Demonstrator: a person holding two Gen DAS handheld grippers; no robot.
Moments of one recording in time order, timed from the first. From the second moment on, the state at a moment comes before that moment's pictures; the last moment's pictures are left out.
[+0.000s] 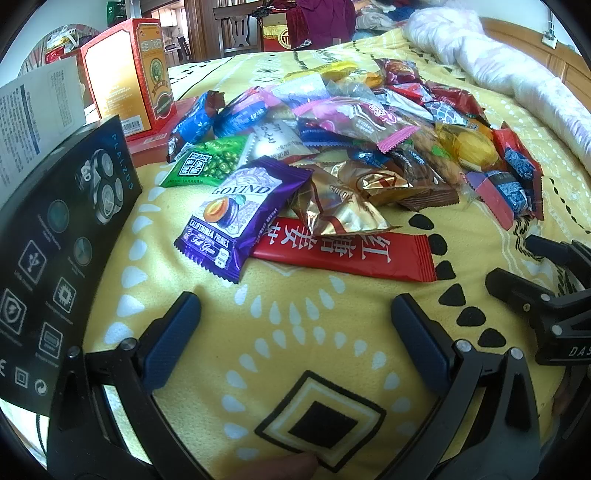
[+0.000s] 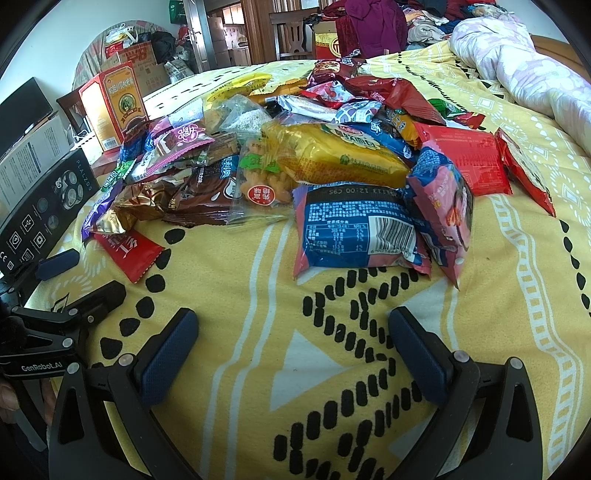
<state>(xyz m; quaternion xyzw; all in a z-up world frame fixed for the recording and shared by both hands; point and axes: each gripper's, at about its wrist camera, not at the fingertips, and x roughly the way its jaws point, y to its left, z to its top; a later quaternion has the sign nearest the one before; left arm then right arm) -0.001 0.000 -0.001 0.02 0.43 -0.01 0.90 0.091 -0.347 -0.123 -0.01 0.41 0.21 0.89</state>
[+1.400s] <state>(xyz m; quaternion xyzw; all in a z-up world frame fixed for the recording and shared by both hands) 0.000 -0.002 0.003 0.02 0.44 -0.01 0.90 0.080 -0.336 -0.106 -0.06 0.45 0.20 0.87</state>
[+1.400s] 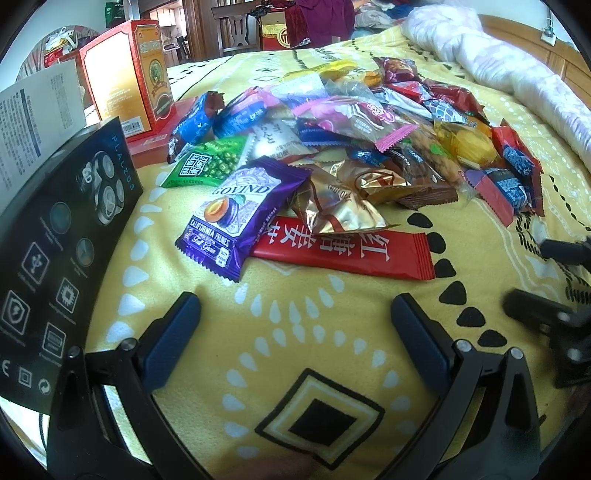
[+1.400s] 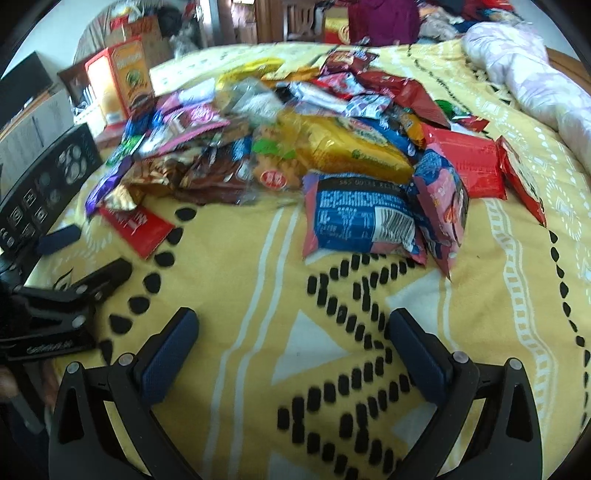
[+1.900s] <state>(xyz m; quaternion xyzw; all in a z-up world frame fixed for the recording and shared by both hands) -0.007 0.000 0.004 0.03 0.43 -0.02 0.90 -0.020 -0.445 0.050 -0.01 0.43 0.16 0.89</state>
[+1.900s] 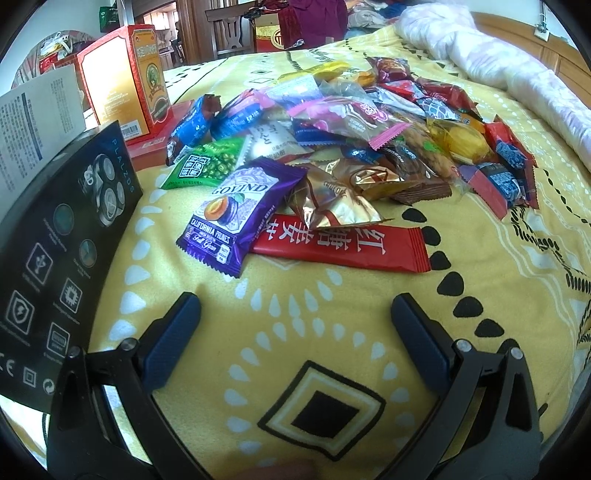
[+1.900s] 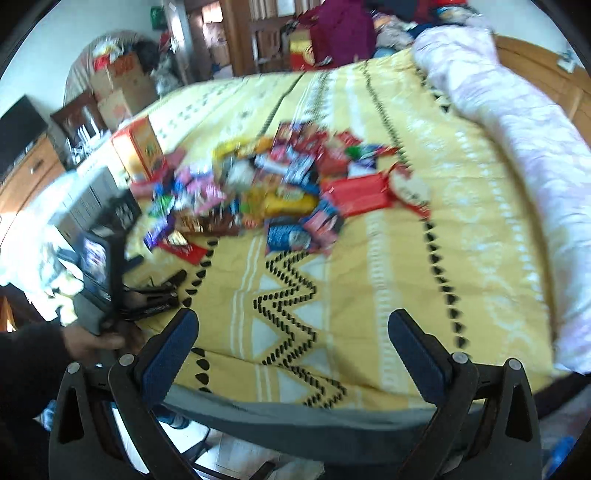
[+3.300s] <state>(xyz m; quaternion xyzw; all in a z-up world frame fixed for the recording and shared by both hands) 0.074 -0.013 0.075 -0.15 0.44 -0.06 0.88 -0.030 -0.465 -0.016 0.19 0.40 0.16 0.88</state>
